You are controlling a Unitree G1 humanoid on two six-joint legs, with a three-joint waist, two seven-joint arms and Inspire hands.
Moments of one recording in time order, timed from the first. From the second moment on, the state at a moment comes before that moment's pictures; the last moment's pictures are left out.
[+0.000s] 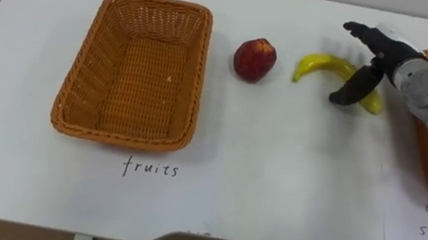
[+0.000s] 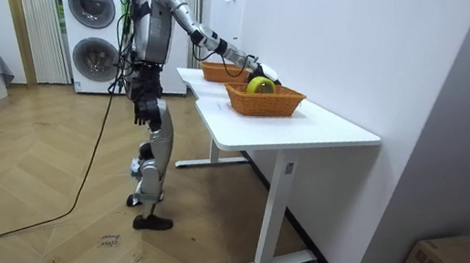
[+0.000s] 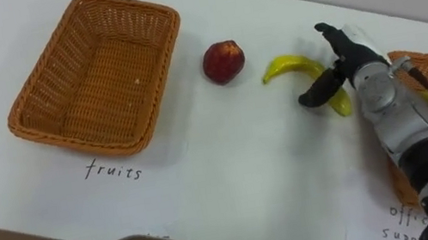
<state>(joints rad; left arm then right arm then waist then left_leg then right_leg) 0.11 0.32 0.02 1.10 -0.13 0.10 0.20 -0.58 -0.54 0.29 0.78 -0.19 0.12 -0.02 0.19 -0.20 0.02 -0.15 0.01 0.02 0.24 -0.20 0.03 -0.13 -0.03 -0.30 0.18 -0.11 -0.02</state>
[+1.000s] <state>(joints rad) 0.09 0.32 0.00 1.10 -0.13 0.11 0.18 -0.73 -0.55 0.33 1.01 -0.25 0.12 0.01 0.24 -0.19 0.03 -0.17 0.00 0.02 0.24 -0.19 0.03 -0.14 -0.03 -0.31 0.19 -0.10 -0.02</state>
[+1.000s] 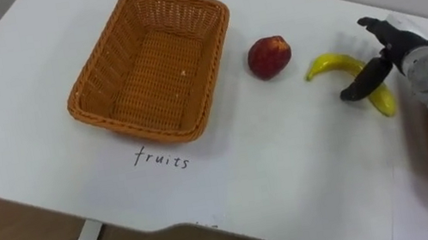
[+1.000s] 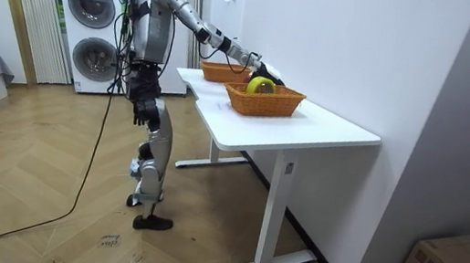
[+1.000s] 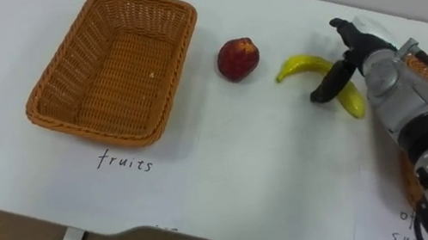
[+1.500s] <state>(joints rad) 0.07 0.32 -0.01 1.13 -0.13 0.10 0.16 -0.72 -0.59 0.33 1.01 -0.24 0.12 0.14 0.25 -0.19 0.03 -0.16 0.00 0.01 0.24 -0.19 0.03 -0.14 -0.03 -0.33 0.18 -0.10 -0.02</state>
